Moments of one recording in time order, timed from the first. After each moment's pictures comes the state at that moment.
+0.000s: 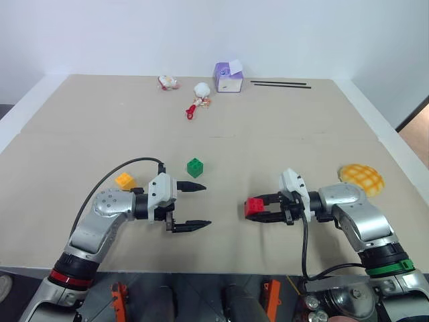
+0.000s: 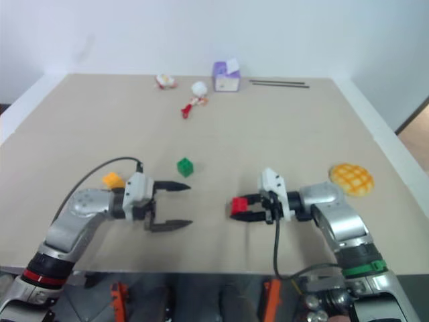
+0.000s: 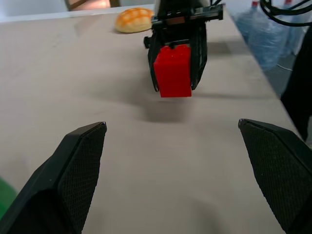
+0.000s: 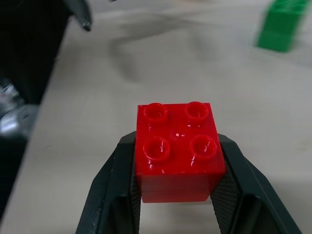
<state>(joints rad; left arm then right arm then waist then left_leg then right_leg) -0.33 0.54 -0.18 -0.14 -0.38 0.13 -1.17 -0.40 -0.72 0.15 0.02 0.37 0.28 1.36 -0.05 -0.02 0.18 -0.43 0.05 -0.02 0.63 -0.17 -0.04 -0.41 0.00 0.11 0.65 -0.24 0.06</state>
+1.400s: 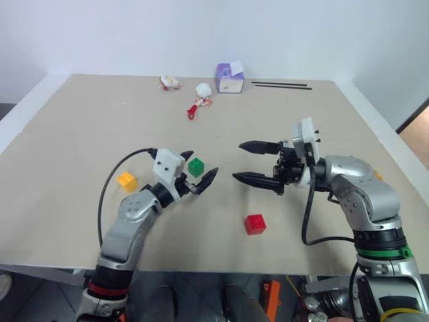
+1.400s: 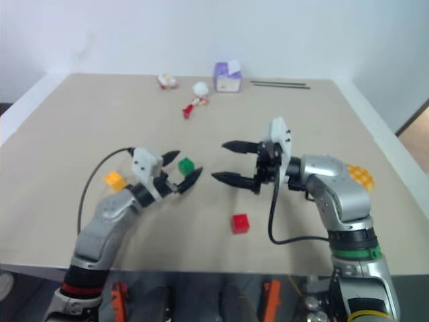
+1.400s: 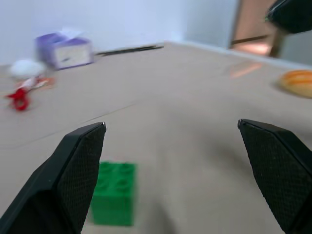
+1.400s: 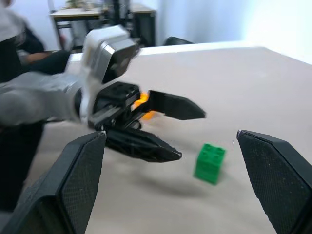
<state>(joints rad) -0.32 0.17 -0.11 -0.18 -0.22 0.31 -0.45 -0.57 -0.60 -0.01 -0.12 0.56 0.52 1.07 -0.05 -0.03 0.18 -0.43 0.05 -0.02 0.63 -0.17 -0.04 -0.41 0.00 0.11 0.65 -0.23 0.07</state>
